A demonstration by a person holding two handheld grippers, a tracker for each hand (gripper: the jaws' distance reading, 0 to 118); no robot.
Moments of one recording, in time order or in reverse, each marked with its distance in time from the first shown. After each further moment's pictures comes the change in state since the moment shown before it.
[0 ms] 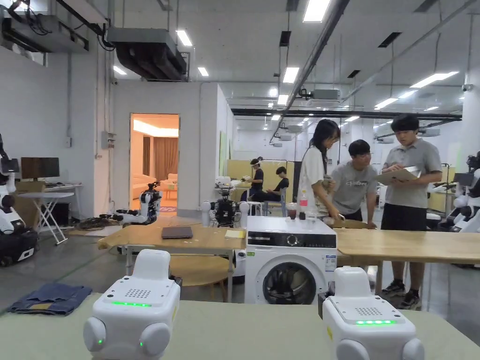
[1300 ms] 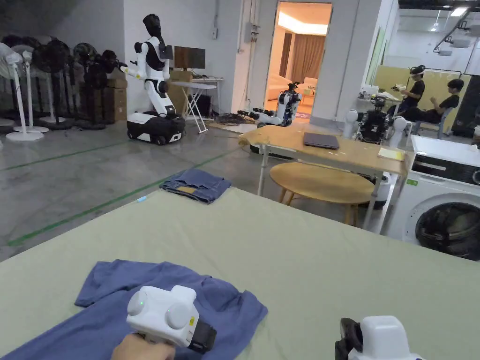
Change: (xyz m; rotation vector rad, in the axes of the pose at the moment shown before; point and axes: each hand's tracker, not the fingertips) left arm -0.243 -0.330 -0.212 -1.027 0.103 0.121; right arm -0.247 -0.163 -0.103 -0.239 0.487 0.132
